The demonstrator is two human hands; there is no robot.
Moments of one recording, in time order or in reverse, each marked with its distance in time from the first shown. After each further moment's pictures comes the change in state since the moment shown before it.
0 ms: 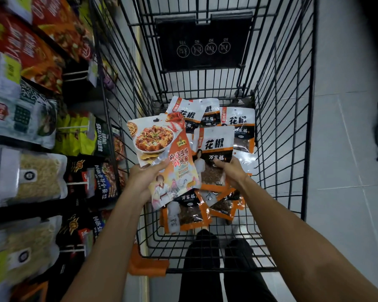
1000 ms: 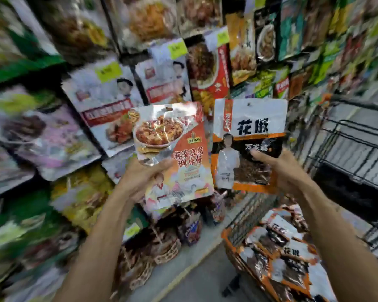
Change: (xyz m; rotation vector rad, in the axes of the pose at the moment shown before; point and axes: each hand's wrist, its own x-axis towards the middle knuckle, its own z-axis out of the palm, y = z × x) left_hand -0.483 -0.039 -0.194 -0.231 0.650 0.849; right_hand -0.418 -0.190 0.091 -0.436 -1.046 -0.805
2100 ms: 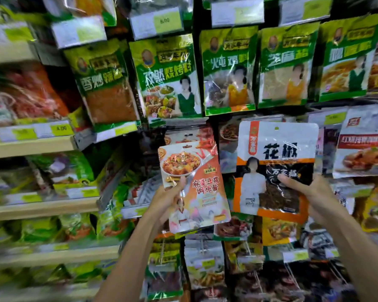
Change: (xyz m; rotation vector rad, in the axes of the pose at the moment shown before) left_hand -0.248 -0.063 -0.468 -0.234 0.520 -0.007; right_hand -0.155 -0.069 0.480 0.146 -0.544 -0.166
